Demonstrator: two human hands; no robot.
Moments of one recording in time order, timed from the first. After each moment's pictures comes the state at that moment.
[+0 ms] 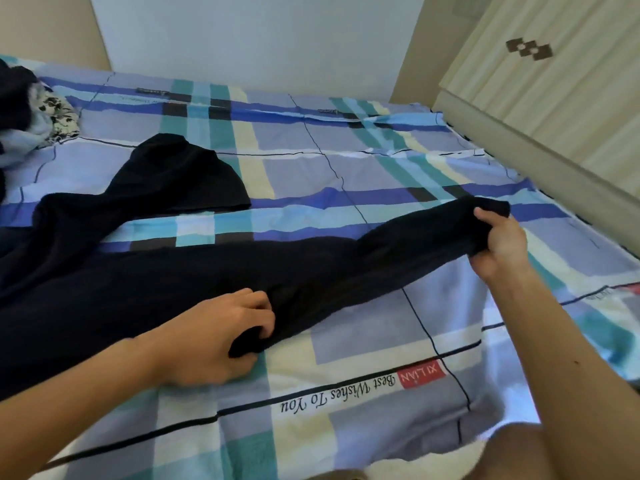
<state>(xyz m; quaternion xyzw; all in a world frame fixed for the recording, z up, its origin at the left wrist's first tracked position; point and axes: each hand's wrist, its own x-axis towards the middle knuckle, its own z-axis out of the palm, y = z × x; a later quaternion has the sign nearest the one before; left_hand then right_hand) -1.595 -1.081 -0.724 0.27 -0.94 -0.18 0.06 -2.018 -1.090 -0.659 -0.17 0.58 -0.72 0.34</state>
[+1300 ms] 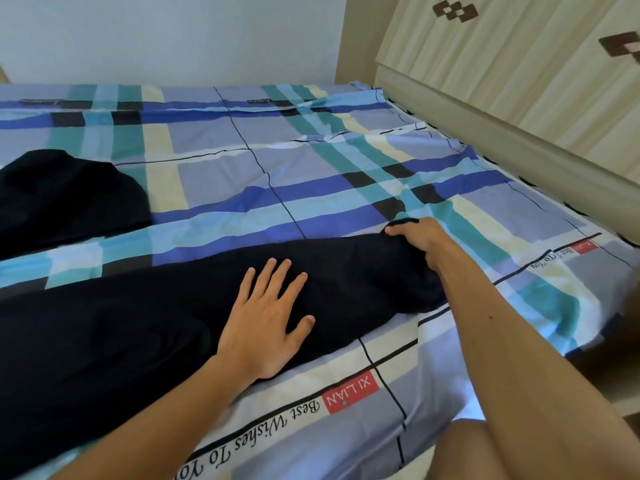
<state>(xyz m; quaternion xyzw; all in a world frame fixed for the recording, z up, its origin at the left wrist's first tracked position) -1.794 -1.100 -0.783 0.41 -0.91 -0.03 0.07 -2.110 -1.121 -0.718 -0.27 0.81 -0.42 0.32</state>
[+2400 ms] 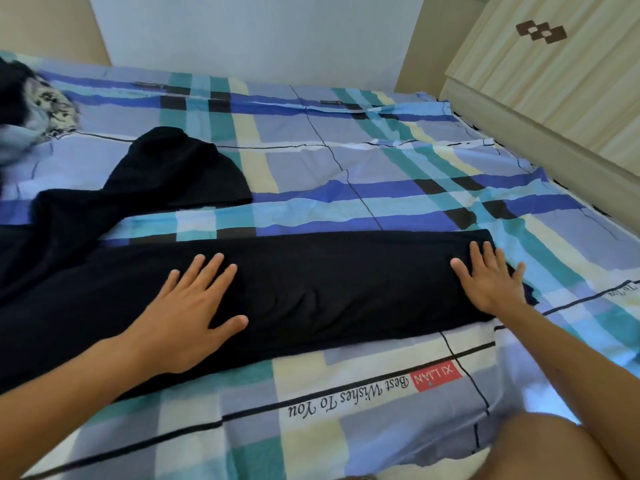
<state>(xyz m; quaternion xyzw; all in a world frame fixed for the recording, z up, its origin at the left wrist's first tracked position) -1.578 -1.095 -0.743 0.52 -0.85 -0.12 -0.03 -2.084 -1.076 -0.768 -0.49 0.87 0.03 0.02</state>
